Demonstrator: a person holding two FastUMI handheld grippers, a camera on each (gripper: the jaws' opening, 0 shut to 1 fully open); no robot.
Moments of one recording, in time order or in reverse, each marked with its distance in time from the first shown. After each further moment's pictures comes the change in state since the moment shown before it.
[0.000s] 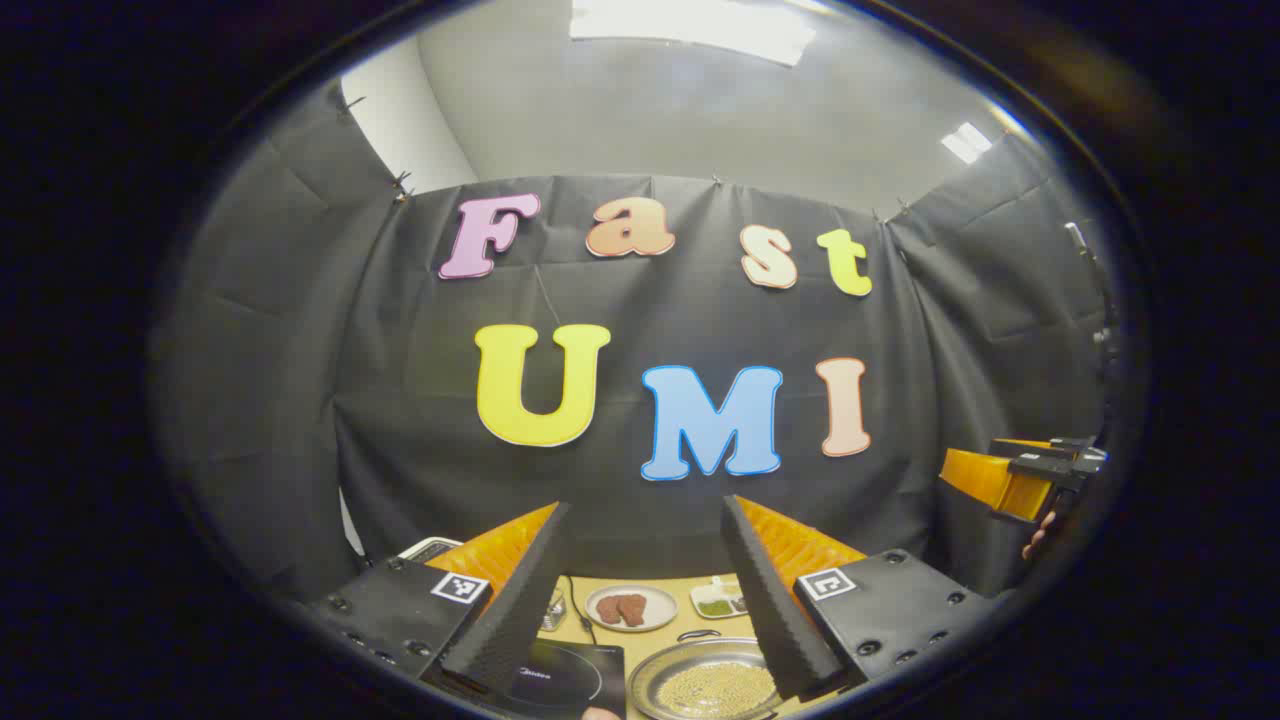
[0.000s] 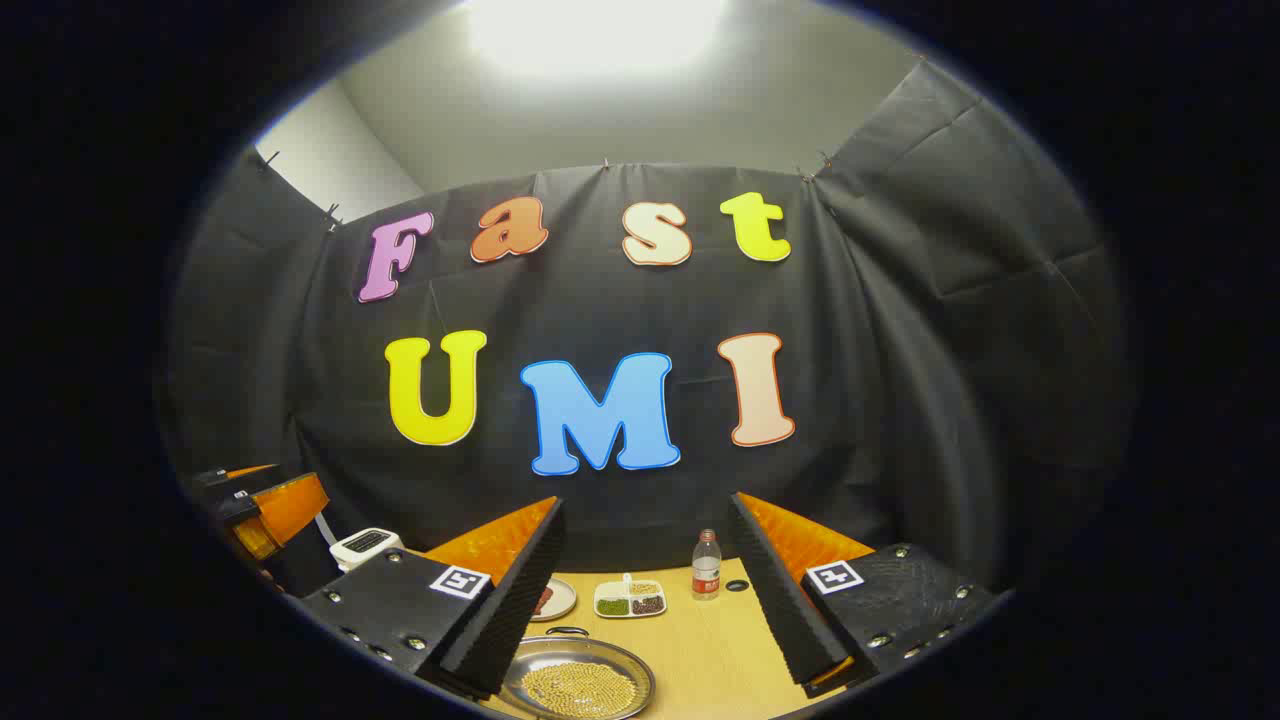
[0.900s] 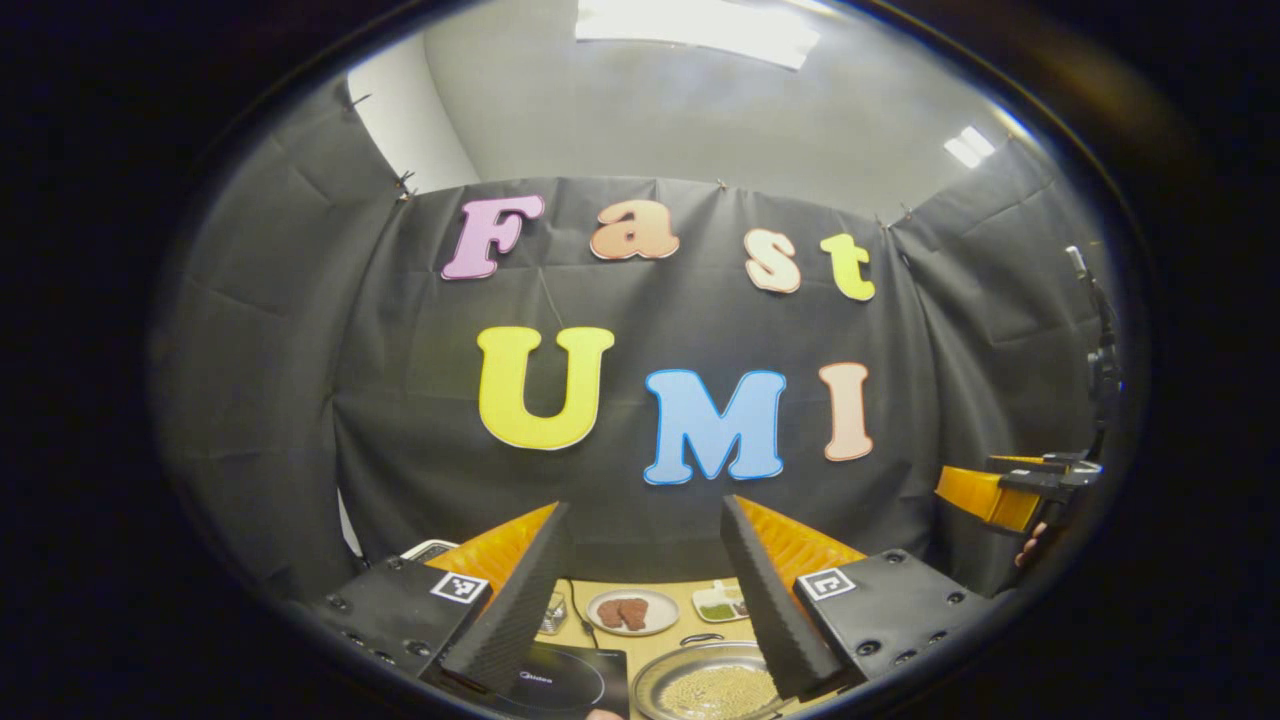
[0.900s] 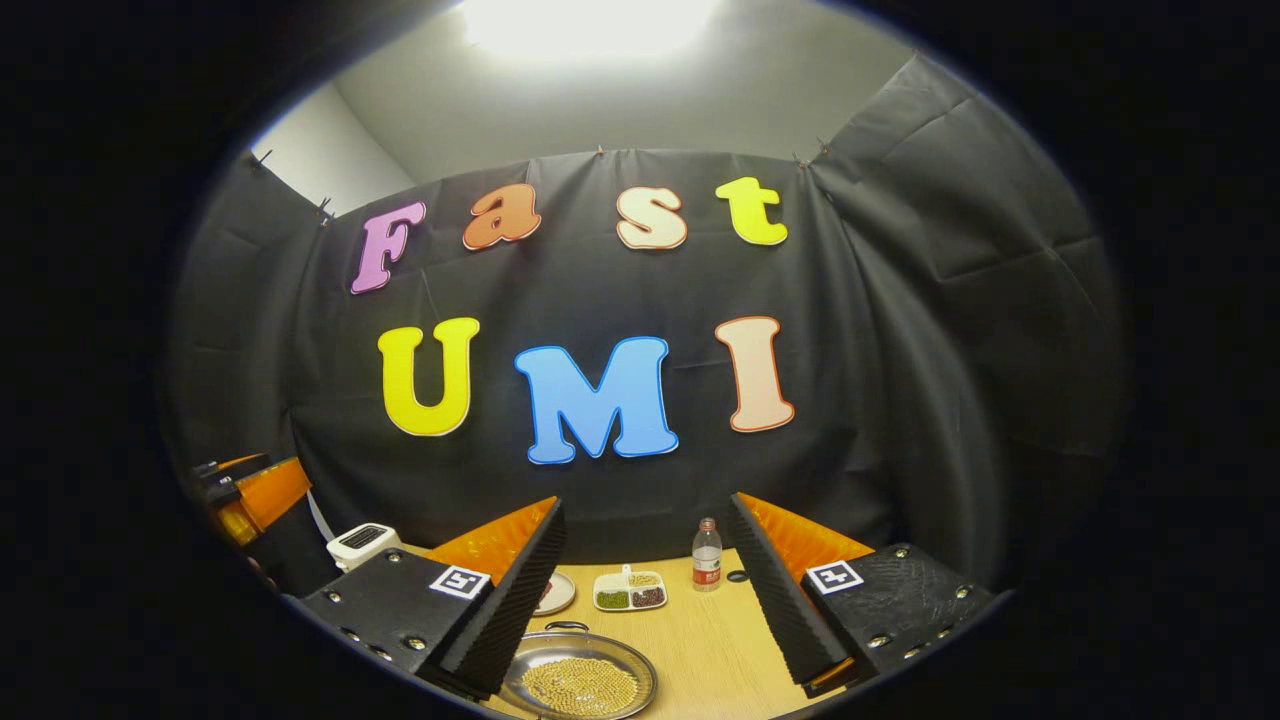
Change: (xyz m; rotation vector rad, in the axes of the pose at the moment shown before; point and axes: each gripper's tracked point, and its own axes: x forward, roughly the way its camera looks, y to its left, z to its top) left arm 0.003 0.020 0.002 0.009 -0.015 0.021; right arm 0.011 -0.001 -0.020 0.015 0.050 -0.008
